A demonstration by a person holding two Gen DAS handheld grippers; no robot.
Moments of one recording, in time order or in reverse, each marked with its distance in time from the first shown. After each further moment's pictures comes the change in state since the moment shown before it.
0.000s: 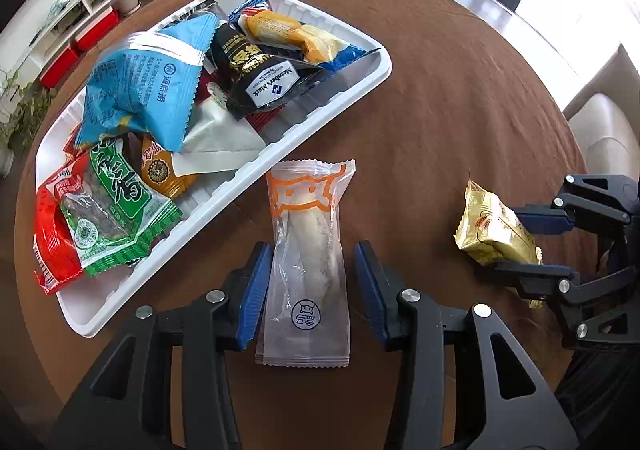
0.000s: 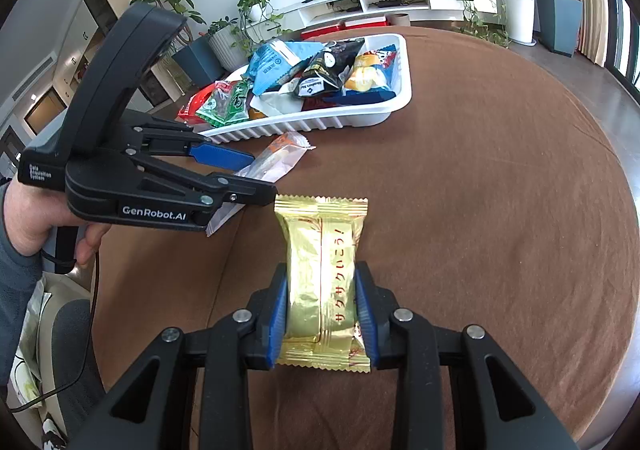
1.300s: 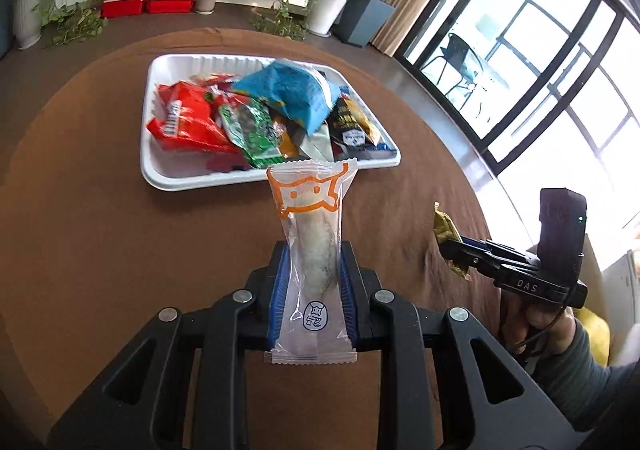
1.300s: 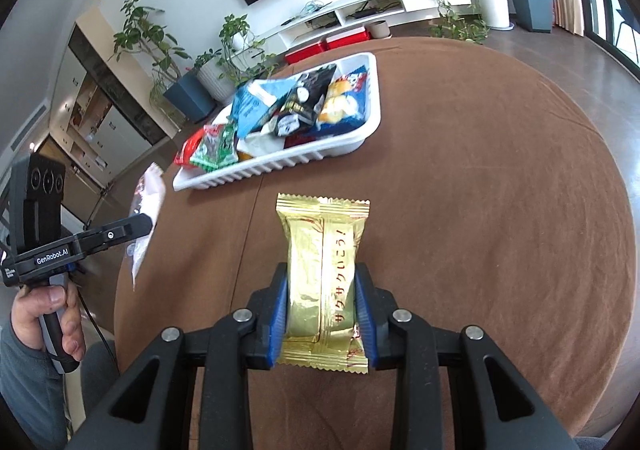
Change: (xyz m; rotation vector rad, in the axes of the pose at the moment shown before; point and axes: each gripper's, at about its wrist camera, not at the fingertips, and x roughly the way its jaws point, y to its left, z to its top) left arm -0.092 0.082 -0.134 -0.459 -0.403 -0.222; right arm -0.017 -0.020 0.011 0.148 -0.078 0.043
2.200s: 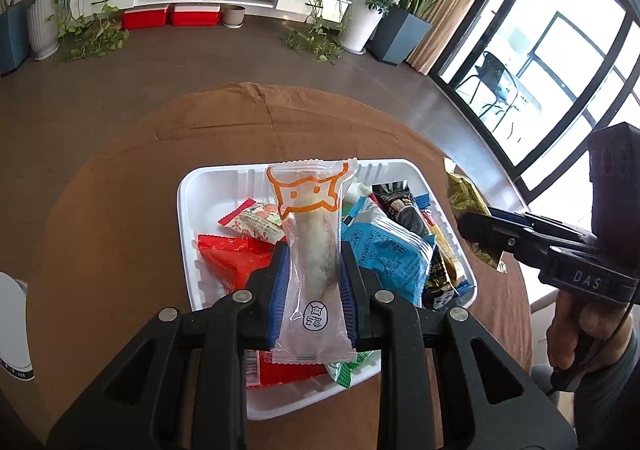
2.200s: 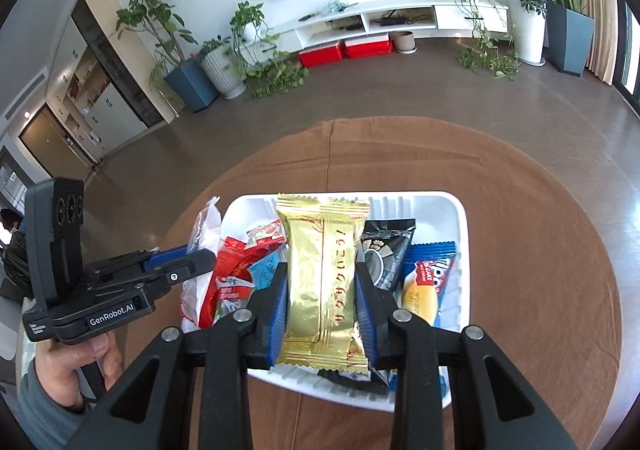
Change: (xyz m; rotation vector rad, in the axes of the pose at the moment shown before) left arm 0.047 0.053 0.169 -0.020 -0.007 0.110; right arm 0.084 0.079 0.191 -0.130 0.059 -0.053
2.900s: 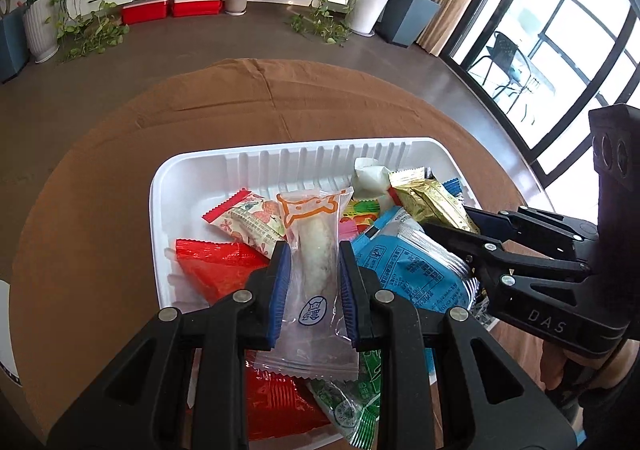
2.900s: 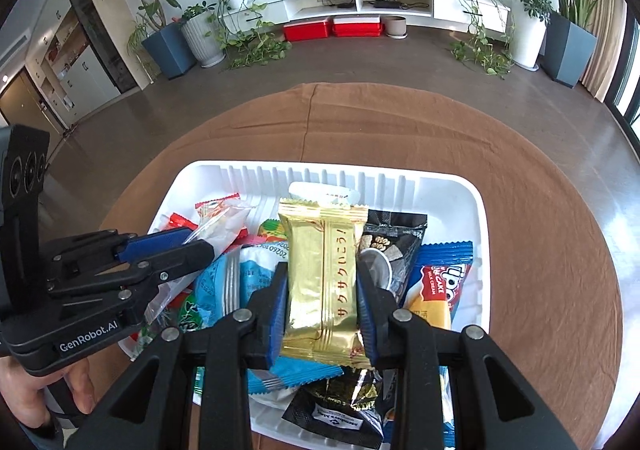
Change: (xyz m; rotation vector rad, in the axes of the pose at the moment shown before) left arm 0.081 0.000 0.006 0.022 0.046 0.045; right arm 0.062 0.000 -0.007 -0.076 0.074 -0.131
